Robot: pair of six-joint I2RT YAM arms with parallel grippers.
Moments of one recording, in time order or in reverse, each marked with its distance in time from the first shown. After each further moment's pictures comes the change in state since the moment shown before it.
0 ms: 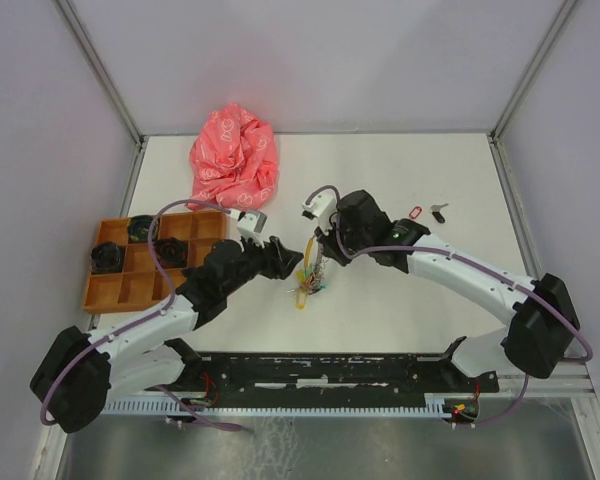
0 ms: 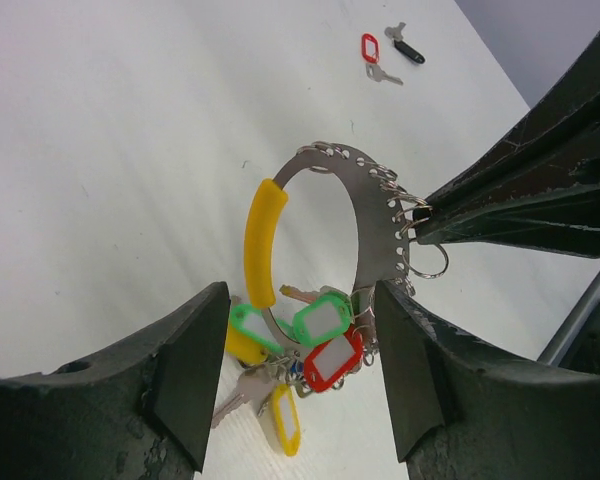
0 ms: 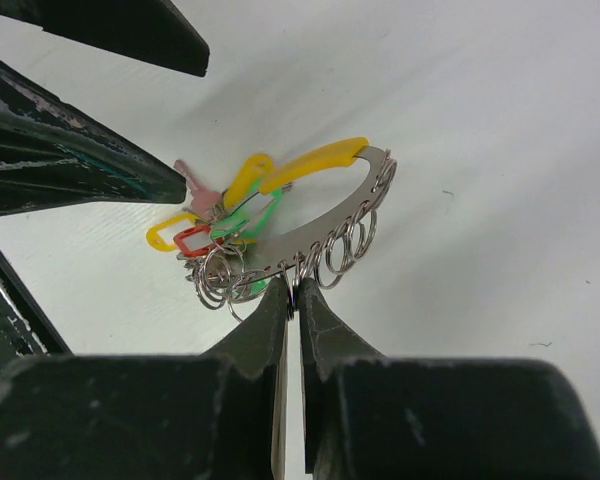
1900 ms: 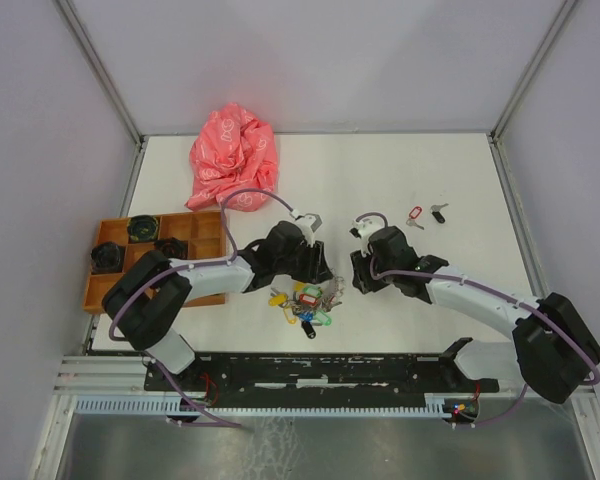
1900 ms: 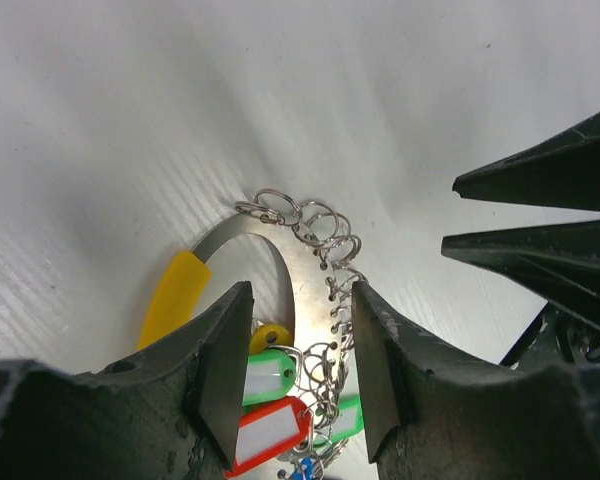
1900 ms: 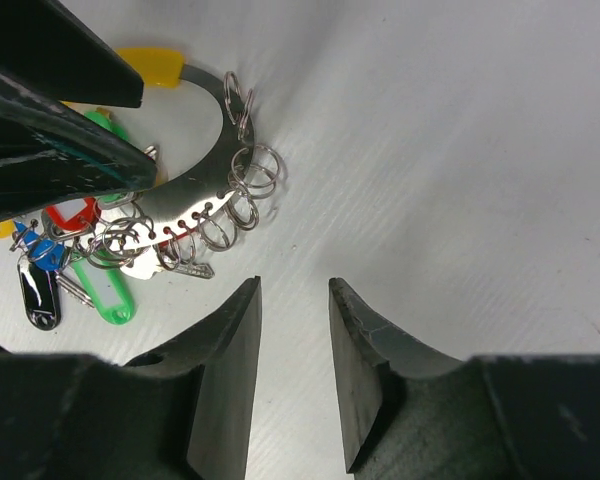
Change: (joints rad) left arm -0.090 0.559 0.303 -0.172 0.182 -0.063; right arm -0.129 -0.143 -0.468 0.201 0.063 0.347
